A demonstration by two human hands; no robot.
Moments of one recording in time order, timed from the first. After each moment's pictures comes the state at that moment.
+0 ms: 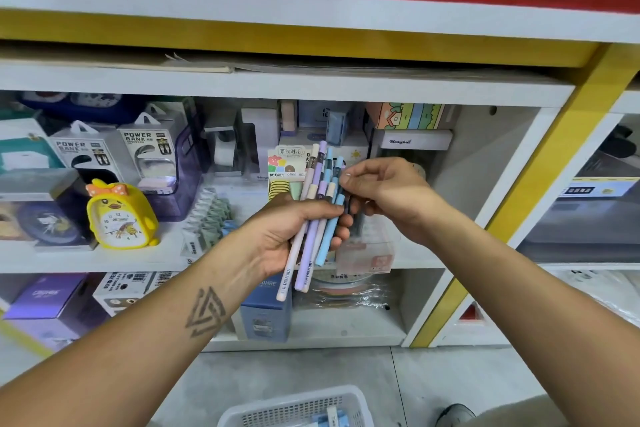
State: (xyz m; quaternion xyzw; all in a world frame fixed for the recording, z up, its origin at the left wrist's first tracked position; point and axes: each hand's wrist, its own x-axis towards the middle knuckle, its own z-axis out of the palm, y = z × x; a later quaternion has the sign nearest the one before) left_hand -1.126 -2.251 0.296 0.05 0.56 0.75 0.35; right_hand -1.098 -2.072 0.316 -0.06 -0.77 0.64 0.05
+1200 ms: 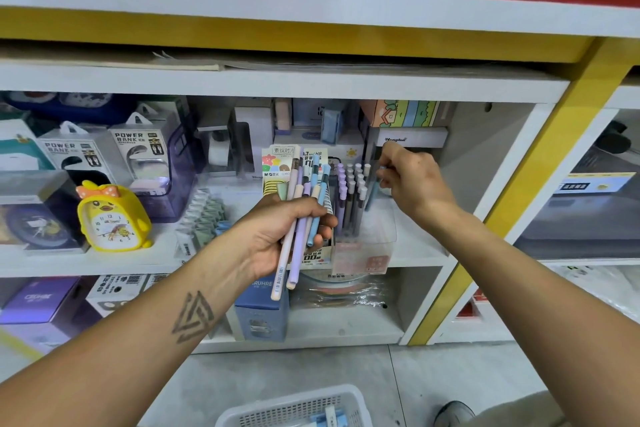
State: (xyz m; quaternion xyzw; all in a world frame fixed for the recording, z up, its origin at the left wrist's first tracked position) left_hand -1.128 -2.252 0.294 0.00 0.58 0.75 0.32; right_hand -1.115 -2.020 0.297 -0.03 -0.95 0.20 0.22
